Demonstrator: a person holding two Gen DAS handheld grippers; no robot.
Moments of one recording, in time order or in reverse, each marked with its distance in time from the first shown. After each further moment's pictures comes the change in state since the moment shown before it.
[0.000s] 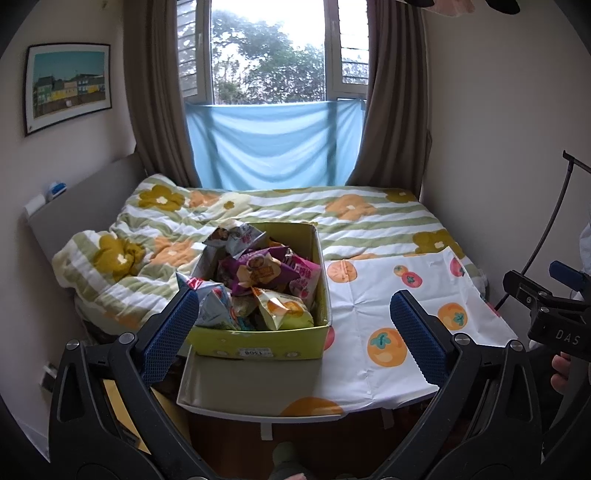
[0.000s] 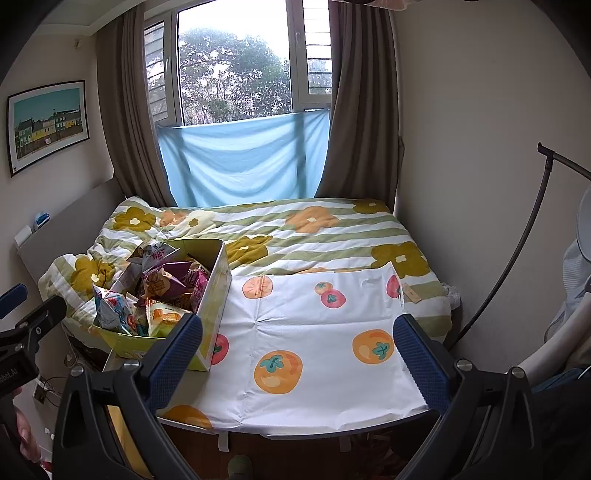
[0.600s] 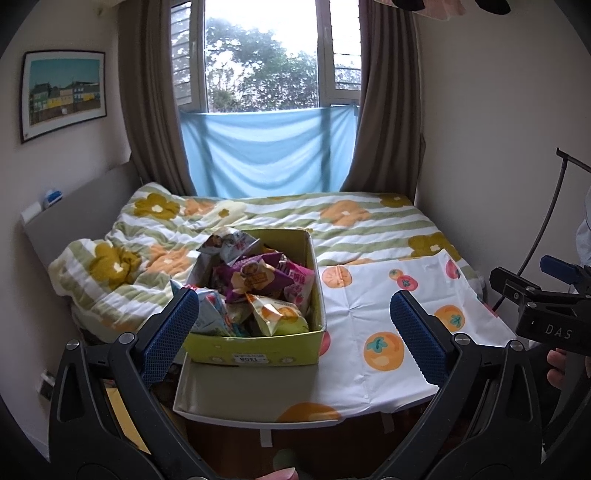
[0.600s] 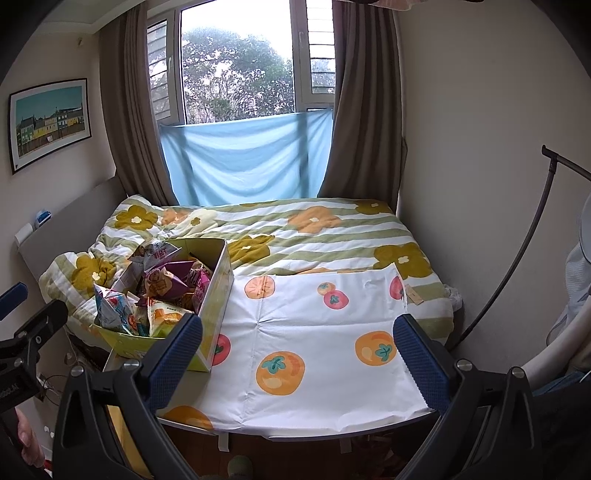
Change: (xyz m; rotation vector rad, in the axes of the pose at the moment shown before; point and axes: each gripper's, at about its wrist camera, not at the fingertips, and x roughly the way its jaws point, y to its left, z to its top) left arm 0.003 -0.009 -0.002 0.016 -0.023 -0.011; right arm 0.002 0.000 0.006 -0.009 0.005 0.011
